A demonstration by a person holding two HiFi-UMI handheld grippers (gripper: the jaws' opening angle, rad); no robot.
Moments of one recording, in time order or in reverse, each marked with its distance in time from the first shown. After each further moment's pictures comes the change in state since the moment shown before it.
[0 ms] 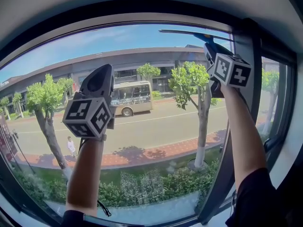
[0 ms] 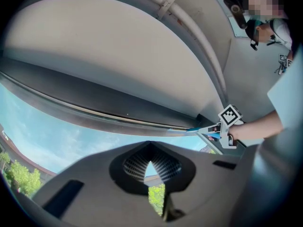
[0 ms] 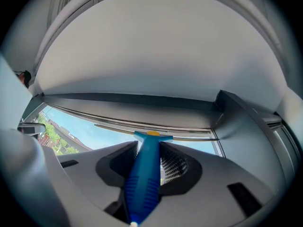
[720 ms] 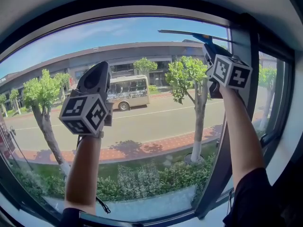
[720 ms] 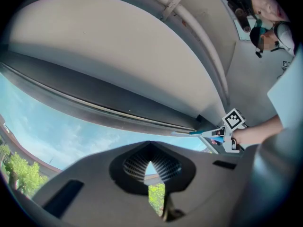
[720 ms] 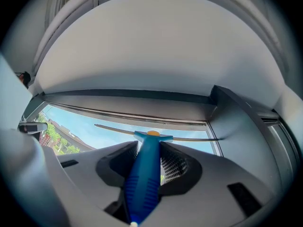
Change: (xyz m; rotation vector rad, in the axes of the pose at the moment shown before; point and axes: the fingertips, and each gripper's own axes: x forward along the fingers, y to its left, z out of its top) left arm -0.019 -0.002 -0.012 -0.054 0.021 0.006; right arm -0.024 0.002 -0.024 0.009 0.040 -0.001
